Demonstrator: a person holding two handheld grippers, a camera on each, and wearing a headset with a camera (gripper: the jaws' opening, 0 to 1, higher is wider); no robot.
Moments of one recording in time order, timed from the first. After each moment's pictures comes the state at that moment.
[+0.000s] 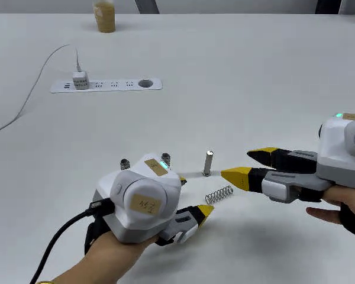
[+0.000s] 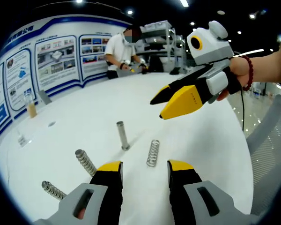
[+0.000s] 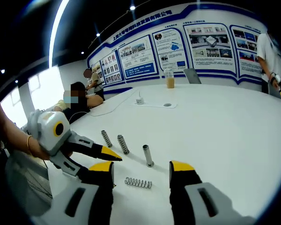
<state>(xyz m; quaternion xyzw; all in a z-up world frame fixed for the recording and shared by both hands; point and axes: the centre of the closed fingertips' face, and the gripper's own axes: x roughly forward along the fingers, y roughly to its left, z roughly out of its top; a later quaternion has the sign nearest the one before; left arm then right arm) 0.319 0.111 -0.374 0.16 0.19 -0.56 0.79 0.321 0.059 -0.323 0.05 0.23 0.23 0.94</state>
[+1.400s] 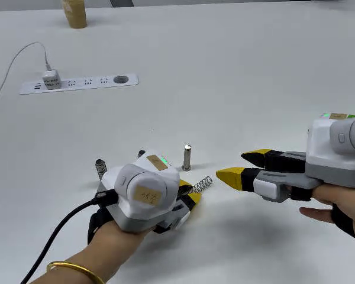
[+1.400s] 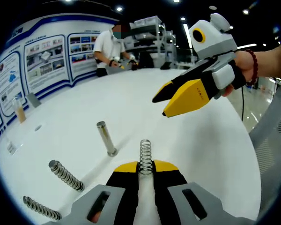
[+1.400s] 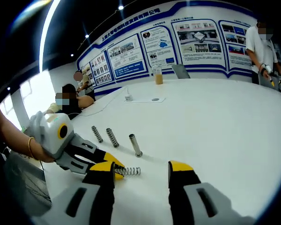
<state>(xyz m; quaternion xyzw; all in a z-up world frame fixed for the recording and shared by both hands) 0.316 0.085 -0.393 0.18 0.19 -0.59 0.77 0.313 0.033 -0.339 0.07 0.24 0.18 0.95</state>
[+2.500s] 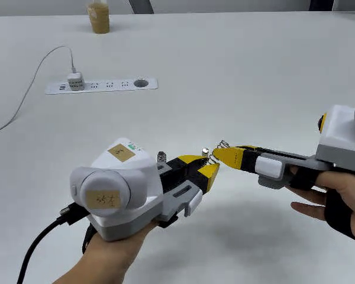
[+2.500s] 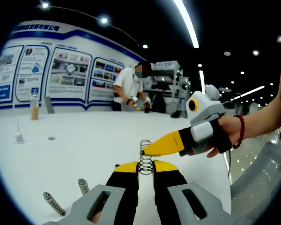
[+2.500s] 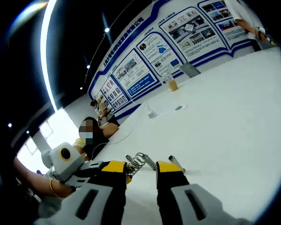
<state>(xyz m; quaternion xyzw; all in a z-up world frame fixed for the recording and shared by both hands) 0.314 0.104 -0.293 -0.02 0.10 -0.56 0.82 0.324 0.091 -0.289 0.27 0.20 0.26 0.91</state>
